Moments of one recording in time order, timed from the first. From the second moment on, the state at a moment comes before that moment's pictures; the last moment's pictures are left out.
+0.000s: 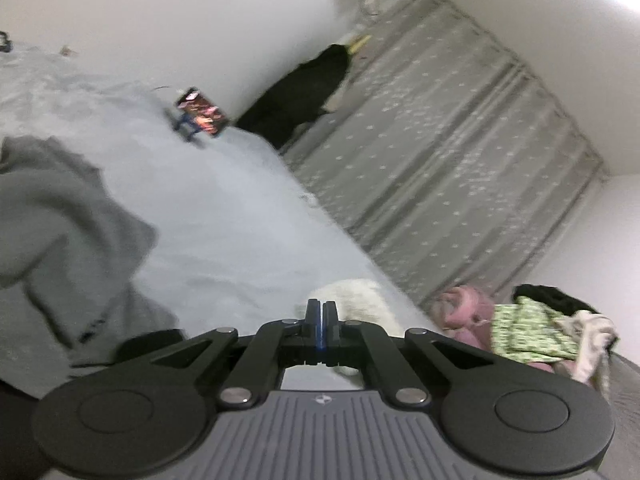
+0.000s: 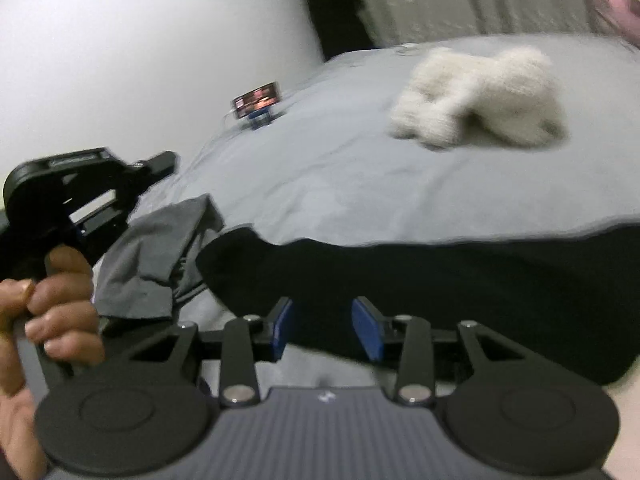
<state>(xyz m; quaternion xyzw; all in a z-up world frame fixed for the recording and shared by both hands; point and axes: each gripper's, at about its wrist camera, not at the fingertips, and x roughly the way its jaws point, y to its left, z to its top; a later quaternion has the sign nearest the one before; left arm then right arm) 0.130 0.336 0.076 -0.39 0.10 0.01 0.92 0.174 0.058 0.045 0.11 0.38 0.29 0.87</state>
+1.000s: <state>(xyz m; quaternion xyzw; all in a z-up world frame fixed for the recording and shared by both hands) 0.150 0.370 0.012 -0.39 0.29 0.23 0.84 0.141 0.049 0.024 0.10 0.38 0.28 0.88</state>
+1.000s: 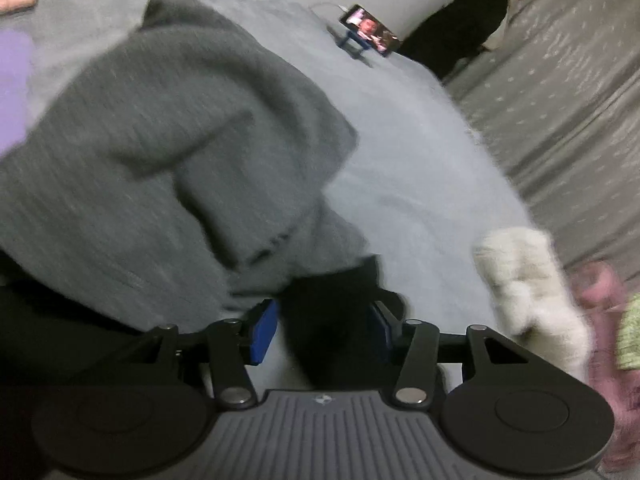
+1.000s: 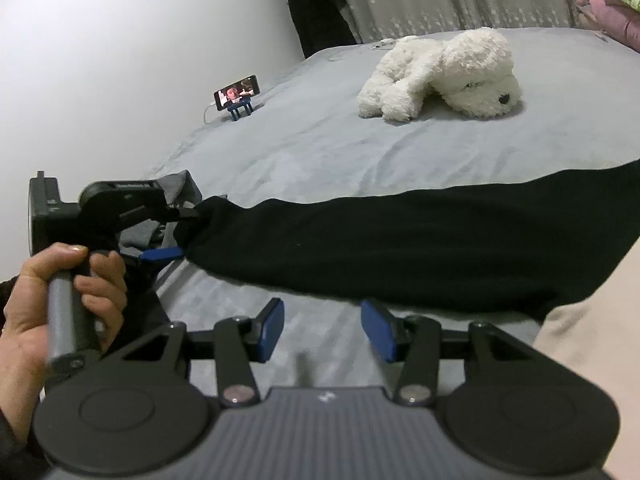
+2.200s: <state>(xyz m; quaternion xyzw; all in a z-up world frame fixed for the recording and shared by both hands) 0.125 0.146 0.068 -0.28 0.27 -0.18 0.90 0.117 -0.084 0.039 0.27 0.34 0.17 0.88</state>
